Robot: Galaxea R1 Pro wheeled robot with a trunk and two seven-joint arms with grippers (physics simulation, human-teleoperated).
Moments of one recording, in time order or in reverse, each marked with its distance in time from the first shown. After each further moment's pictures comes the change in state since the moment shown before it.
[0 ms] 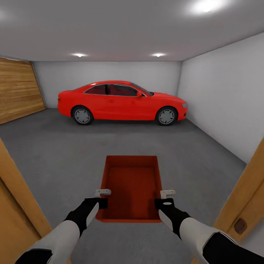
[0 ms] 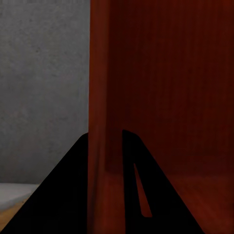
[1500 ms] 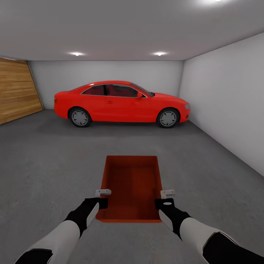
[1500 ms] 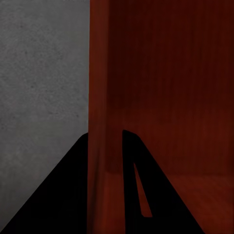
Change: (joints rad) left arm 0.000 -0.002 0.002 0.000 -0.002 0.000 0.002; right arm 0.000 -0.001 0.001 0.000 -0.002 -0.001 0.002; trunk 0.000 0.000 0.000
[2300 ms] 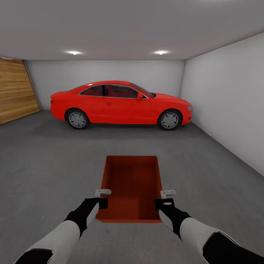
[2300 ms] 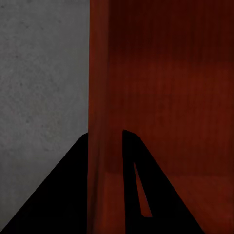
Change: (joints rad) left arm 0.000 0.000 0.001 0.001 -0.001 0.000 0.000; right arm 0.000 0.000 0.002 0.000 -0.002 0.000 0.000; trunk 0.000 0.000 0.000
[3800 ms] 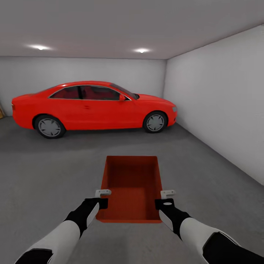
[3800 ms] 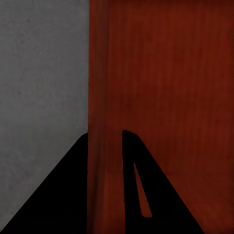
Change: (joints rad) left arm 0.000 -0.001 0.002 0.003 -0.003 0.000 0.000; right arm 0.000 0.000 0.002 0.003 -0.001 0.000 0.002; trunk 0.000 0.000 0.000
